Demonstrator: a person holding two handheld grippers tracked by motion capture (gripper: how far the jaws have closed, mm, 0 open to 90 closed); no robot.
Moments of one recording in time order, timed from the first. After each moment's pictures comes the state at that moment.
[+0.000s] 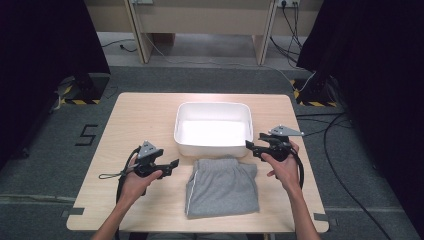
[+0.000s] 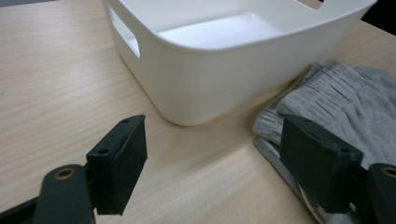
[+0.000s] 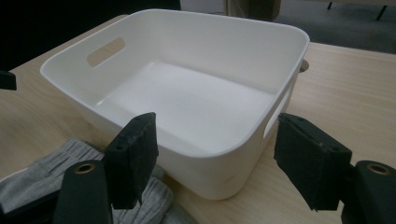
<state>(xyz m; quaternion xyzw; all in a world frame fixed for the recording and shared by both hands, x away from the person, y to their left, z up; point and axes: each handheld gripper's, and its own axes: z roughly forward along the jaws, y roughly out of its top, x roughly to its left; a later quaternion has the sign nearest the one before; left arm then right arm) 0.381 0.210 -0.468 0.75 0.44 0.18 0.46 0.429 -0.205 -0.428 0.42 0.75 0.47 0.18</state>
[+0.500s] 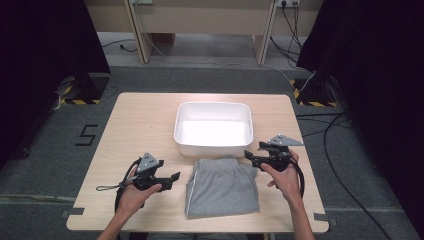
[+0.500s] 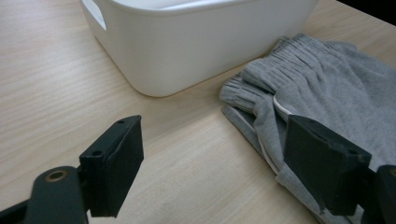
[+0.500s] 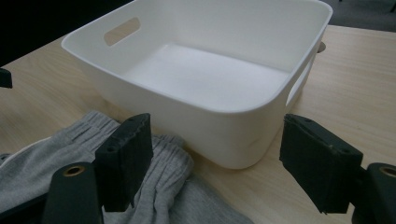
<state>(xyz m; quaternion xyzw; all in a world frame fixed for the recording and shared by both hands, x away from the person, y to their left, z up) 0.346 0.204 -0.474 0.77 0.42 0.17 0.46 0.407 -0.204 -0.441 0.42 0.76 0.47 0.17</state>
